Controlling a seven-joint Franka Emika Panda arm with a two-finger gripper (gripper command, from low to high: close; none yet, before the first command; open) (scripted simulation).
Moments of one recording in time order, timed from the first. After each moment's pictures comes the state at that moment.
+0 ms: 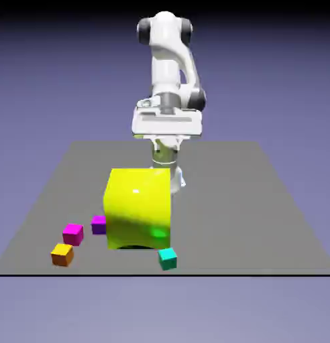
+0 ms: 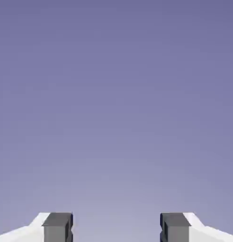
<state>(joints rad) 0.04 -0.57 -0.04 -2.79 -0.01 3.02 0.71</state>
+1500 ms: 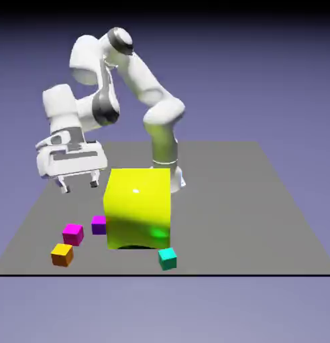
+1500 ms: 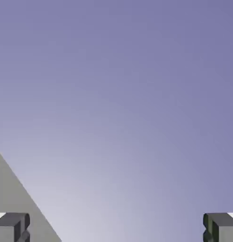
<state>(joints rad) 1.24 -0.70 -1.67 -2.19 -0.39 2.53 -0.45</state>
